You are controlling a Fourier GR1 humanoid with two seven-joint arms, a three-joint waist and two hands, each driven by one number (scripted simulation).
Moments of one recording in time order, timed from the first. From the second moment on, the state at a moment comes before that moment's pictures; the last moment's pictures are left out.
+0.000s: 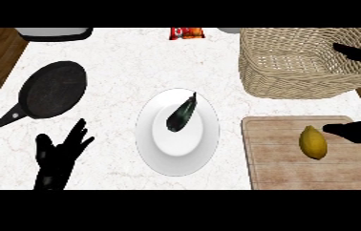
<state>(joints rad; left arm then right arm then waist) 0.11 0.39 -0.21 -1.43 0.31 0.21 0.17 -0.21 -0.88 0.08 -1.77 0.08 0.05 0.16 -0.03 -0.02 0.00</state>
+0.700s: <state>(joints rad) 0.11 0.39 -0.20 -1.43 0.30 0.20 0.18 -0.20 -1.35 -0.15 -1.81 -0.24 0.64 0.39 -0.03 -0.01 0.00</state>
